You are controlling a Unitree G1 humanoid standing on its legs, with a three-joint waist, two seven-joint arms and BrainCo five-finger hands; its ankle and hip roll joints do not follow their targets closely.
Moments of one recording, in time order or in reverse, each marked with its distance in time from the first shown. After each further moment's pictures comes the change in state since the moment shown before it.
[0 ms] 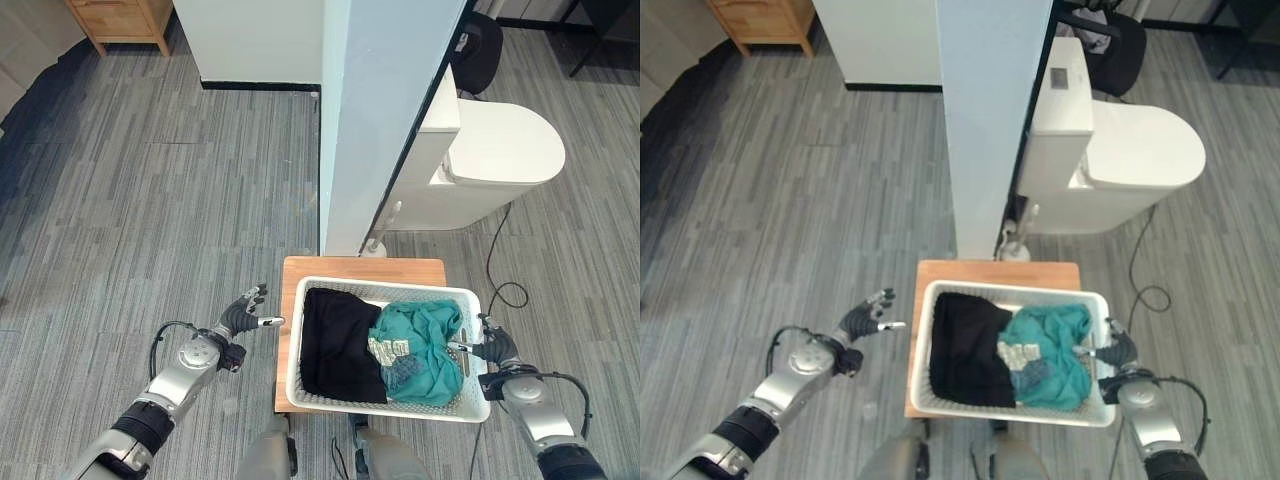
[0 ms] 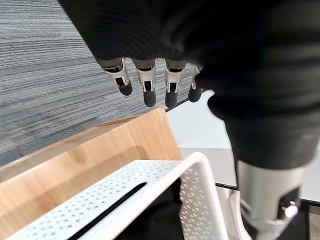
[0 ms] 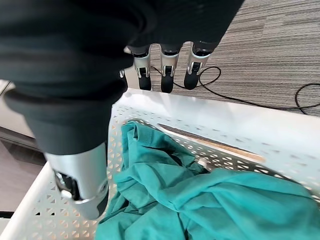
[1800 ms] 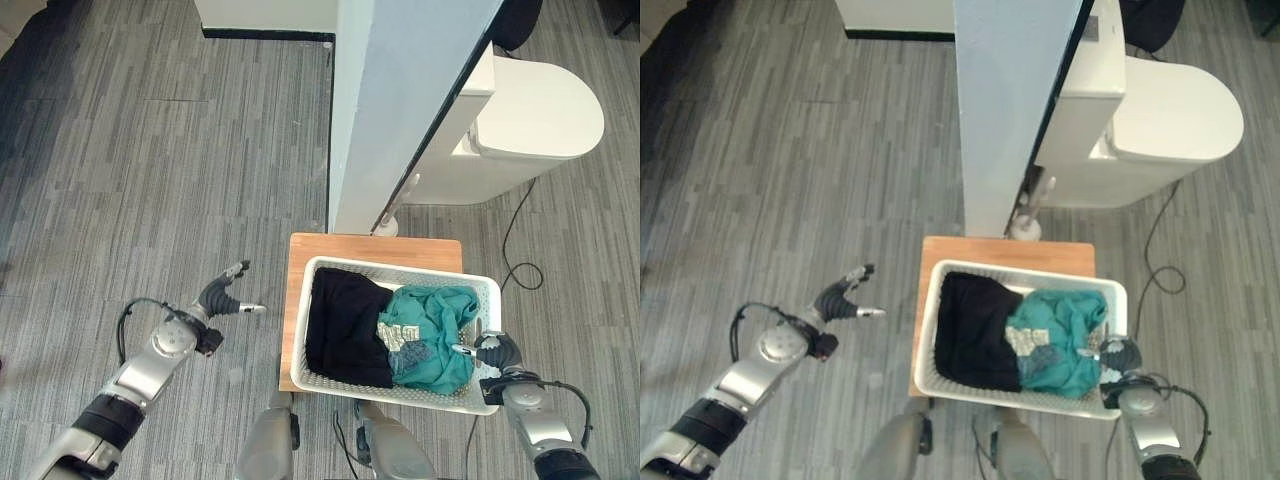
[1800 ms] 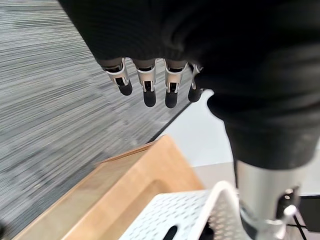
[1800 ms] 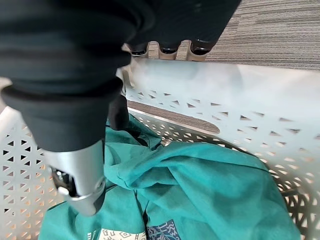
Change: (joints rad) left arm -0.035 0.147 0.087 -0.211 0.223 0.019 -0.020; right arm 0.009 0.035 -0.040 0.050 -0.003 -0.036 -0.021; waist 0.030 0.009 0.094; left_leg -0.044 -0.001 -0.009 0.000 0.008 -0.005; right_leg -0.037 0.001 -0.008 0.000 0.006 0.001
